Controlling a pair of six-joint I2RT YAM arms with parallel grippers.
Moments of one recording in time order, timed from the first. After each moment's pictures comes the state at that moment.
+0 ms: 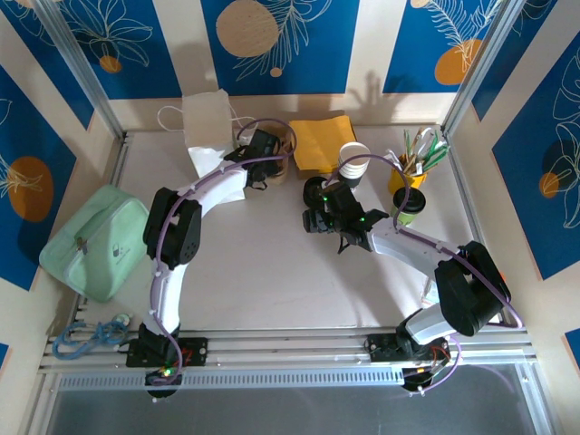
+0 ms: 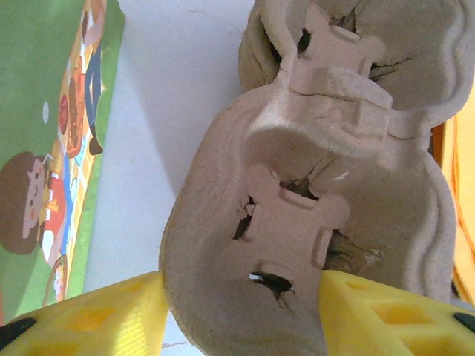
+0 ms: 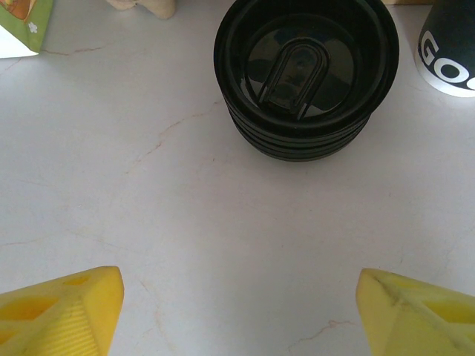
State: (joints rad) left arm -0.50 2.15 1.75 -0.47 -0.28 -0.73; right arm 0.61 1.46 0.89 -0.27 0.14 0.36
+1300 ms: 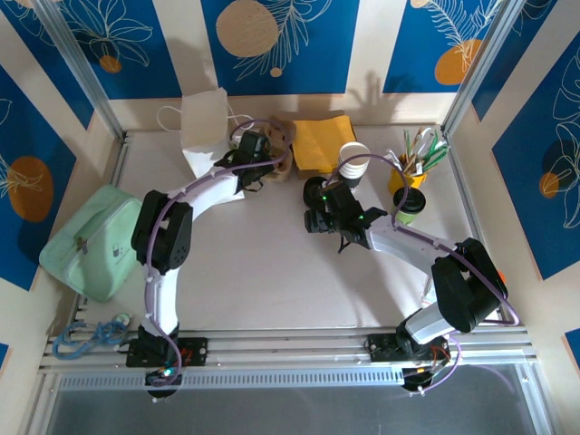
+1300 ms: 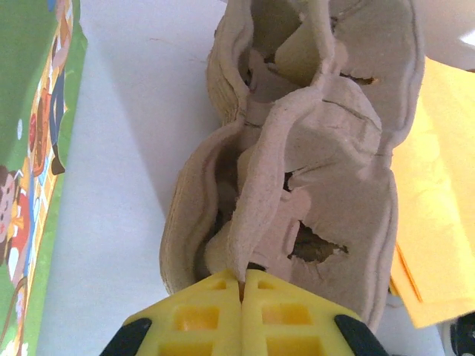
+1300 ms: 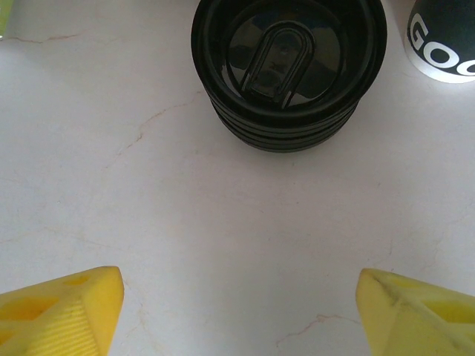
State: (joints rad) left arm -0.47 2.05 1.58 -0.24 -0.17 -0.73; right arm 0.60 1.48 0.90 -0.30 0.15 0.36
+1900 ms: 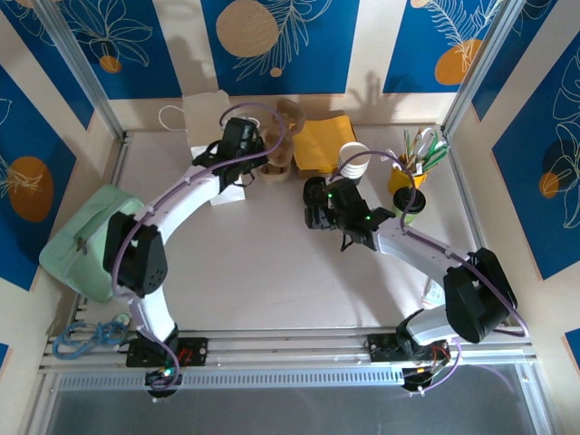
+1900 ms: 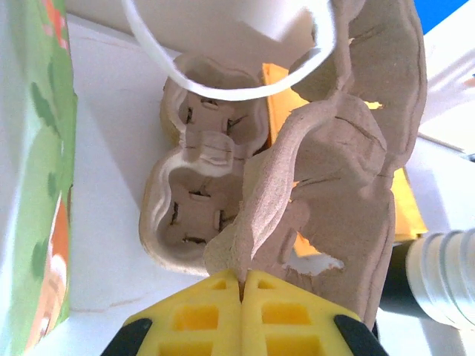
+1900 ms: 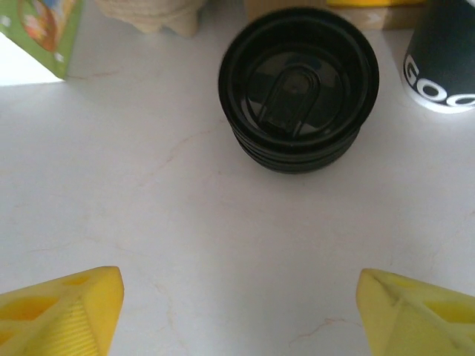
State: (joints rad) left arm -0.50 1.77 1.55 -0.40 -0.13 -0.67; right arm 0.59 1.39 0.90 -0.30 0.11 0.36
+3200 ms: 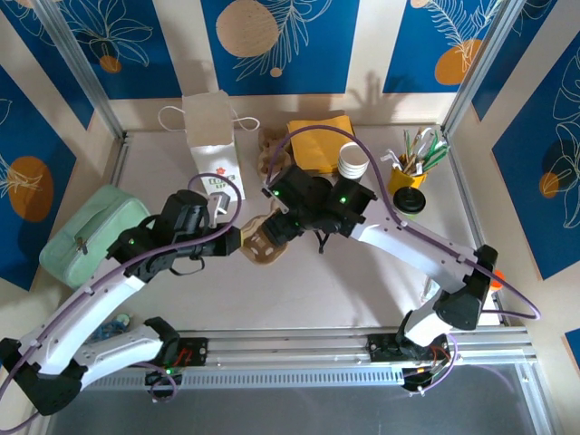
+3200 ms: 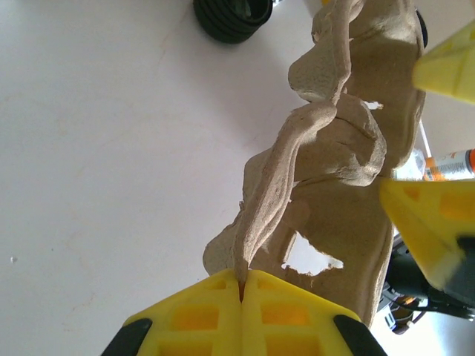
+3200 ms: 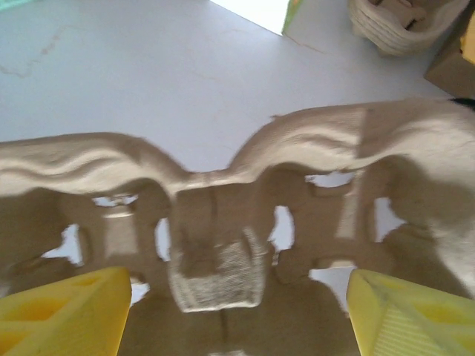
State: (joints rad) left arm -0.68 0.95 1.06 -0.87 0.19 -0.62; right arm 1.01 1.55 1.66 -1.10 0.19 0.24
